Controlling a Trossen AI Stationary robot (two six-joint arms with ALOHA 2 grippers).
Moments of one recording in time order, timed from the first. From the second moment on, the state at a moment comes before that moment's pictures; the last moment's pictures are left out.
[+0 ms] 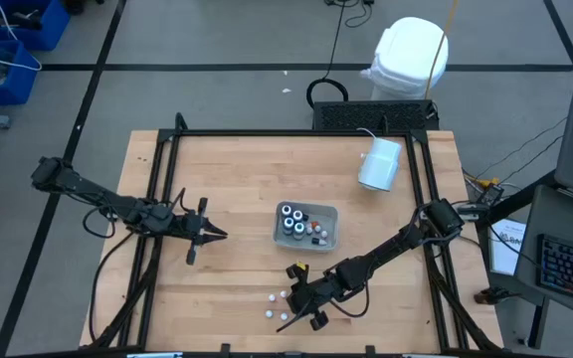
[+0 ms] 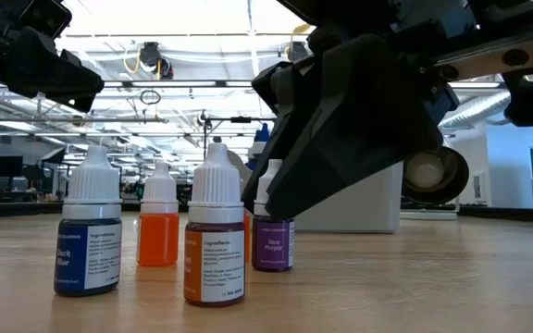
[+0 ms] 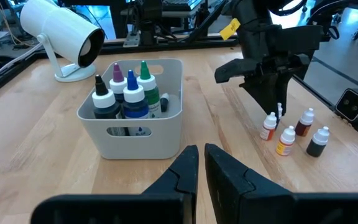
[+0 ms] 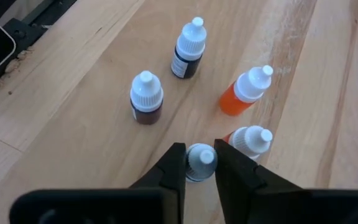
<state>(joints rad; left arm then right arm) -0.37 0.60 0.16 0.18 -0.23 -0.06 0.50 2.05 1.28 -0.06 0.12 -0.05</state>
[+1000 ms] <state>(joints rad) -0.37 0.60 0.16 0.18 -0.23 -0.06 0.34 1.59 1.28 -0.60 0.37 0.00</state>
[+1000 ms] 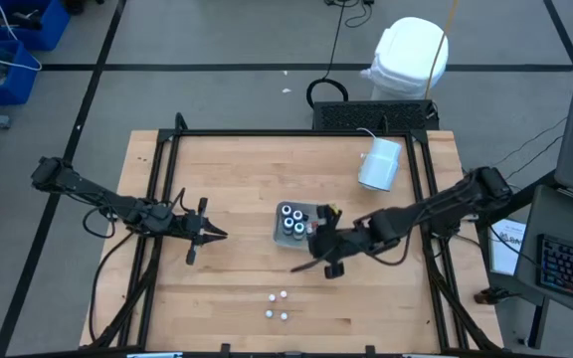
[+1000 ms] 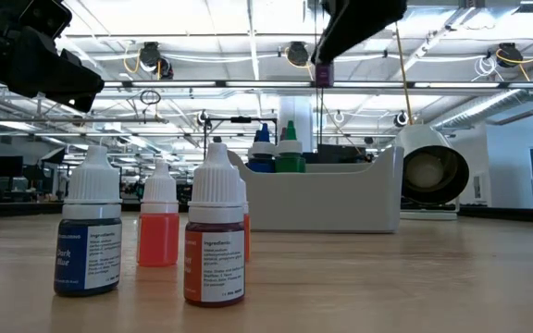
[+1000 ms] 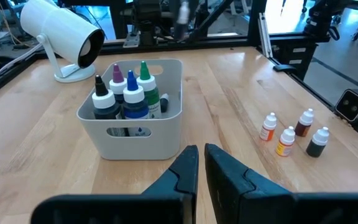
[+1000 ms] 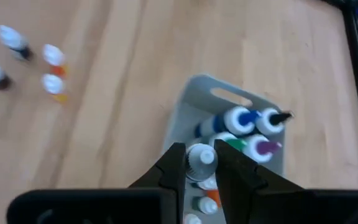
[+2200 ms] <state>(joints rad) -0.37 0.60 0.16 0.18 -0.23 -0.06 0.14 1.58 1.04 -0.40 0.29 0.02</state>
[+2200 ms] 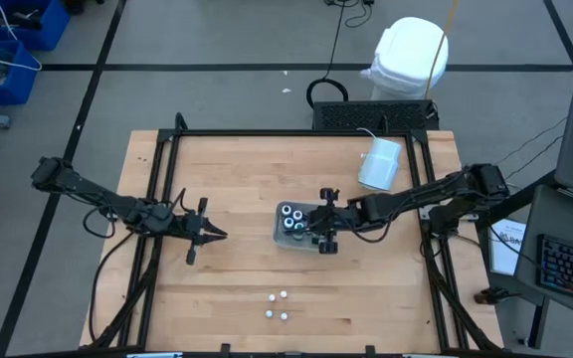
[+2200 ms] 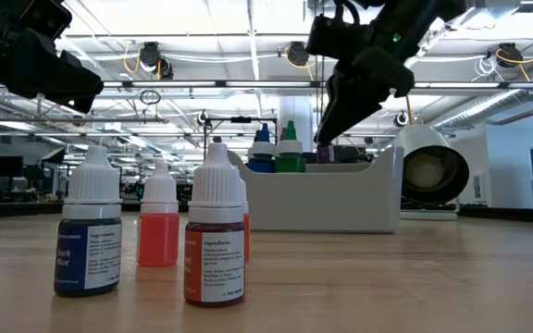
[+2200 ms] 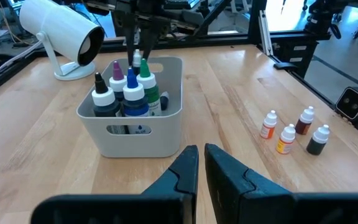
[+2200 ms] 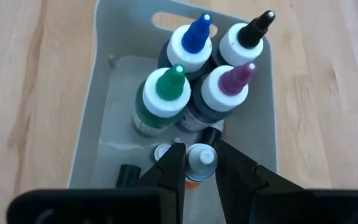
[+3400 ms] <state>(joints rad) -0.37 0.60 0.16 0.17 -0.24 -0.08 0.15 1.52 0.85 -0.29 0.42 0.32</state>
